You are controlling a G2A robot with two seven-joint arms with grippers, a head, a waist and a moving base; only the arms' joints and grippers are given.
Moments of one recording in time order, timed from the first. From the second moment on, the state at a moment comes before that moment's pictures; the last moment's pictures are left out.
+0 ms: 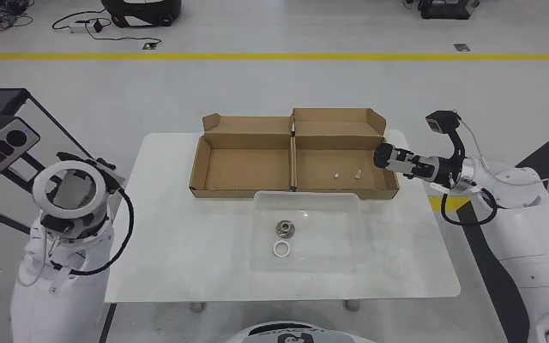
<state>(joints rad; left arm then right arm) 1.59 -1.05 -1.71 -2.16 -0.70 -0.94 -0.74 -1.26 -0.81 1.43 -1.48 0.47 -0.66 1.16</state>
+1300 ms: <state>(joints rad) 1.61 -1.05 -1.72 -2.15 -0.73 -0.93 -0.80 -1.26 -0.81 1.43 -1.48 0.47 -0.66 1.16</state>
